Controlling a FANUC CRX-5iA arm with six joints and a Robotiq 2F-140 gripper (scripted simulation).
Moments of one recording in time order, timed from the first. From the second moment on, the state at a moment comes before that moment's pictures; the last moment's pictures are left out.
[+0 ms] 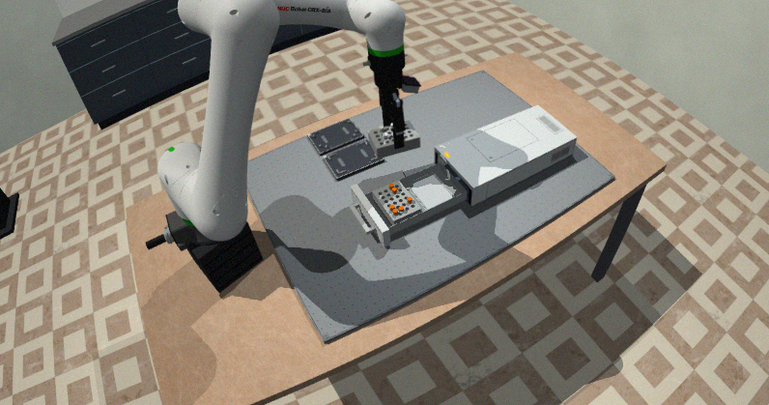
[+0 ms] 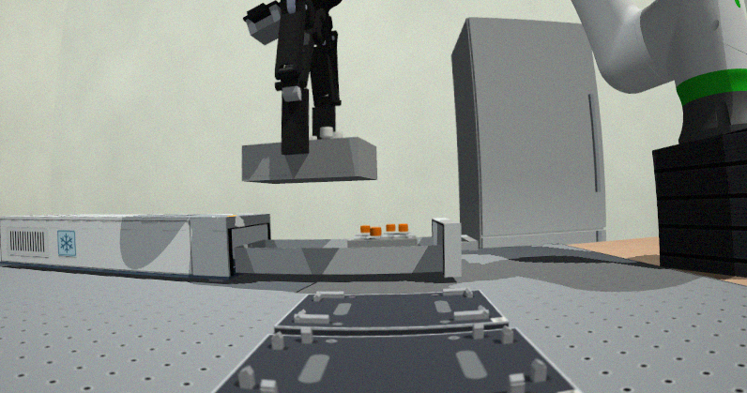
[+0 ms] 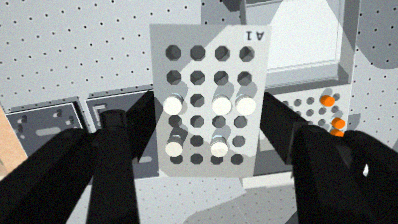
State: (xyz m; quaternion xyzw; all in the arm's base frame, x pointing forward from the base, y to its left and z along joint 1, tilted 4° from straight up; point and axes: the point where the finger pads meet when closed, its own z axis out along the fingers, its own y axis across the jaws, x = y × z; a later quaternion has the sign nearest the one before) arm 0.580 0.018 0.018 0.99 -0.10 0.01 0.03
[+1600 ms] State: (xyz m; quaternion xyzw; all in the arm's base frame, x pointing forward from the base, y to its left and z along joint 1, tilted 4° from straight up) arm 0.549 0.128 0.011 1.00 -0.01 0.01 0.03
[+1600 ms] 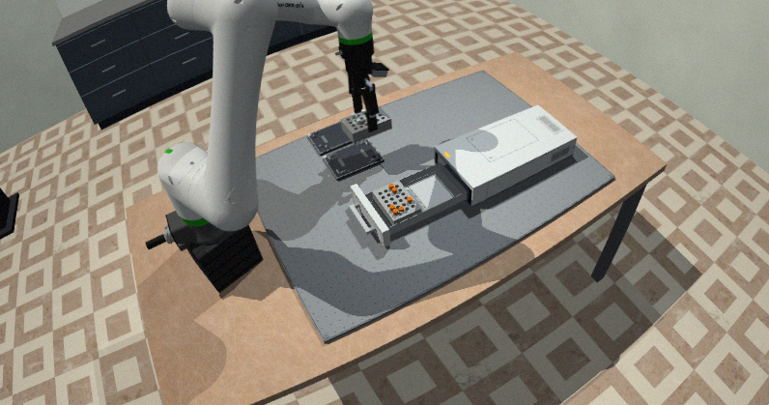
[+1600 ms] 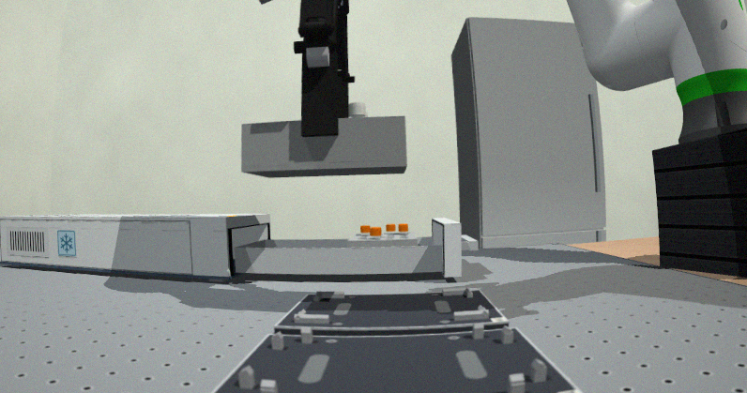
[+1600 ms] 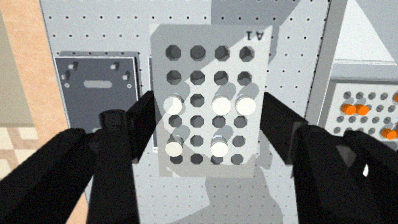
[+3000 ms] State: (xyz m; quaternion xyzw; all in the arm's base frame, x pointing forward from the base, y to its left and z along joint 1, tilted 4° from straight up) arm 0.523 0.220 0.005 1.00 -0.01 0.01 0.03
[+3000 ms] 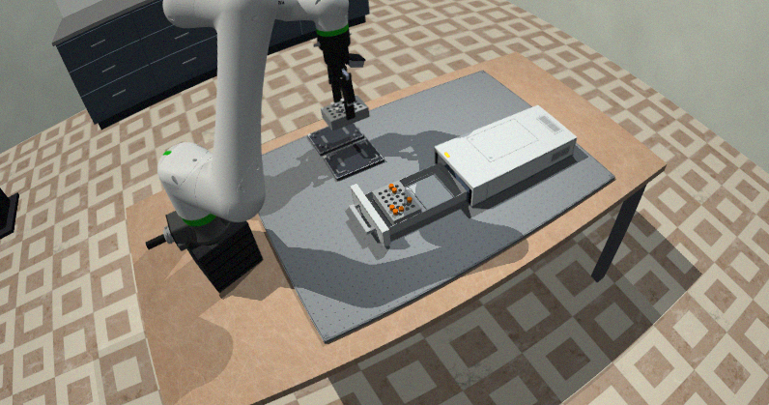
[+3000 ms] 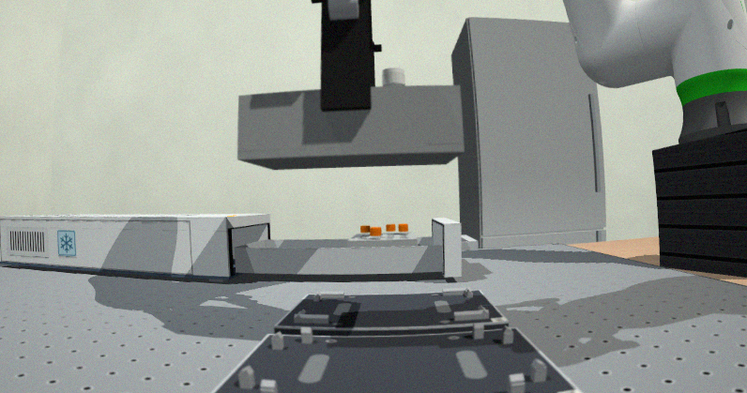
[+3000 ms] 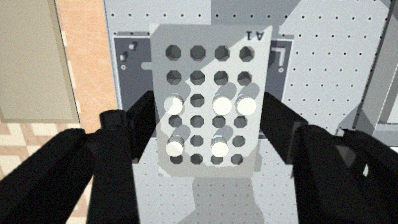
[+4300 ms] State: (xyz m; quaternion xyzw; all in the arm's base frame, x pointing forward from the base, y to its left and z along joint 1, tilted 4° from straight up) arm 0.503 0.292 0.000 1.00 -0.01 0.01 0.03
